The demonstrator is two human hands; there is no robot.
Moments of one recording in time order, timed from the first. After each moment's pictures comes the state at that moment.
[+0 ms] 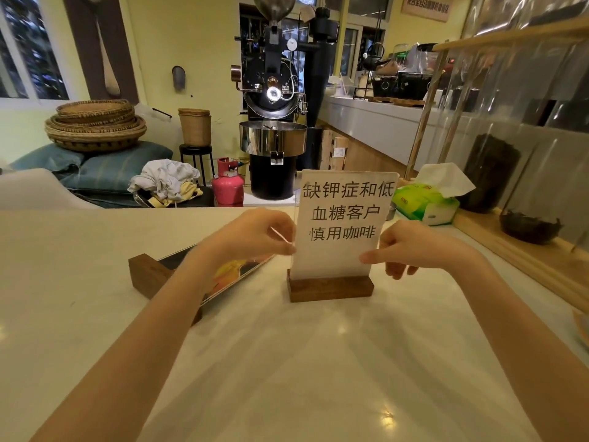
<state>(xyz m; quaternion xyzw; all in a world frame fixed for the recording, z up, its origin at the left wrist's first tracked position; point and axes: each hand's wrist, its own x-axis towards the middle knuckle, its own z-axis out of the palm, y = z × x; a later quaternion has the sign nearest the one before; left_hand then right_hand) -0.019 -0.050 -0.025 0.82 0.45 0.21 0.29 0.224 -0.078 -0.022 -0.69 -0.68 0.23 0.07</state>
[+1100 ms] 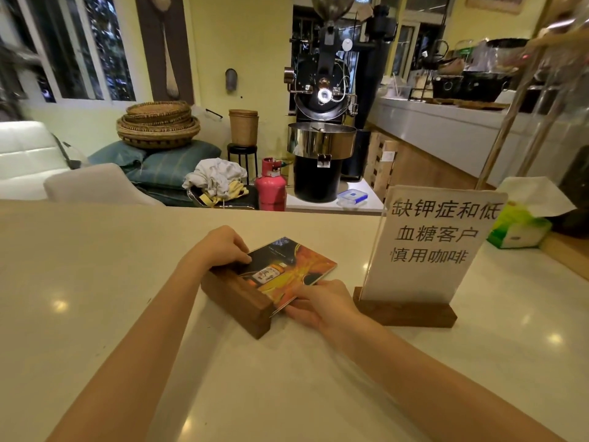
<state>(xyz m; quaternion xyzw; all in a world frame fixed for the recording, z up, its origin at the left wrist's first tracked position) -0.153 0.010 -0.068 0.65 0.70 0.16 0.24 0.023 -0.050 -0.107 -0.54 -0.30 0.66 0.42</state>
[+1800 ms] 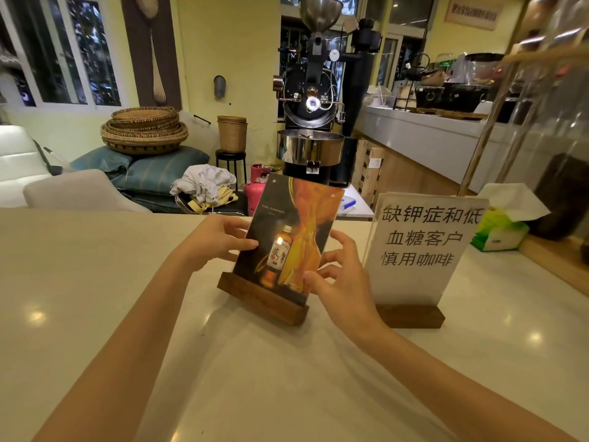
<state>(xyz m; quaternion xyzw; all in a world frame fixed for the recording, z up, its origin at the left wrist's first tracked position) -0.154 -0.001 -0.047 0.63 0.57 0.35 0.40 0.050 -0.067 -0.085 -0.50 -0.63 0.31 0.50</state>
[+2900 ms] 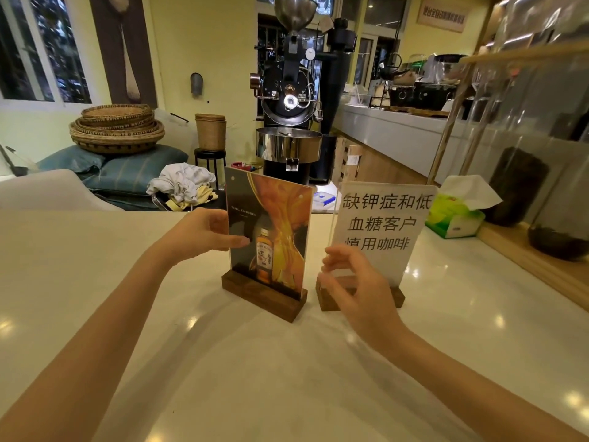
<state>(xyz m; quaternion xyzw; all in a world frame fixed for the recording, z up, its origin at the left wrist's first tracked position) -0.135 -0.023 -0.041 0.70 0.55 0.32 0.32 0.110 -0.109 -0.094 -0.46 -0.71 0.15 0.51</state>
